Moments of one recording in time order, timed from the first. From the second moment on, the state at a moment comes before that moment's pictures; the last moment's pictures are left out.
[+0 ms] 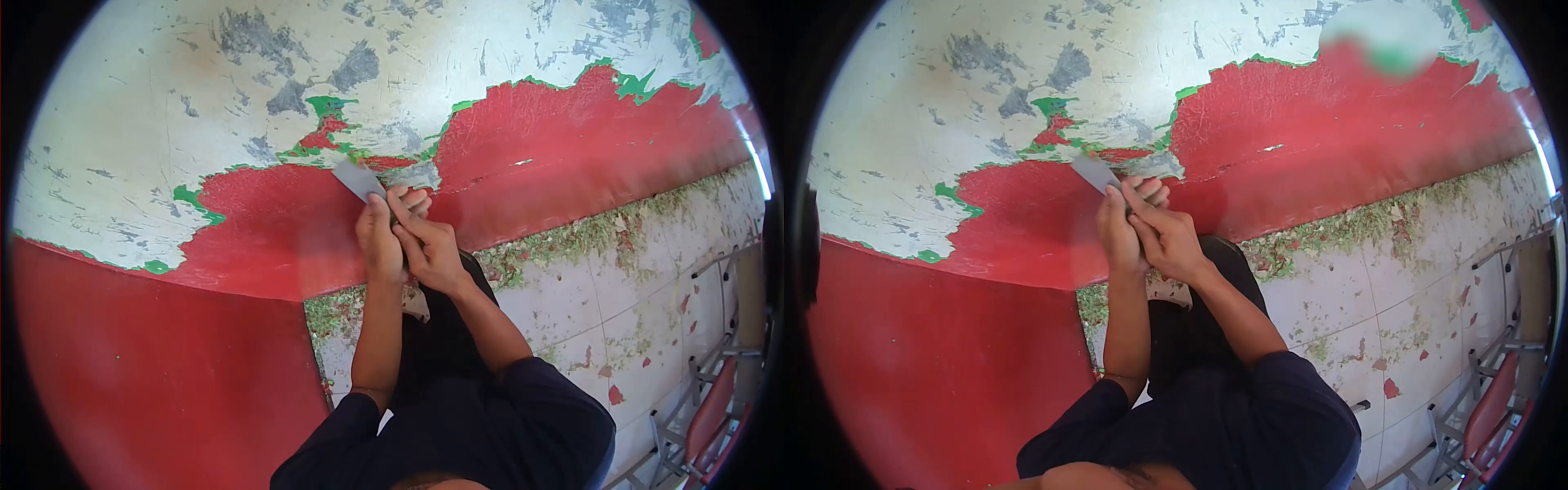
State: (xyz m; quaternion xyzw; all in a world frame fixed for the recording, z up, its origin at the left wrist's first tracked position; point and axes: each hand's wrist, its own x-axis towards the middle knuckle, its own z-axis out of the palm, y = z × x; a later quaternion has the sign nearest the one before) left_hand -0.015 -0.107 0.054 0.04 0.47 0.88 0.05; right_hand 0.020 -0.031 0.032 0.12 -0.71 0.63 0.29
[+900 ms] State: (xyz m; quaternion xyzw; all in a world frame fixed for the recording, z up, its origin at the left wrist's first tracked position) left_hand -0.025 -0.121 0.072 0.07 0.53 0.84 0.02; right_hand 0.025 -0.034 0.046 0.09 -0.72 0.64 0.25
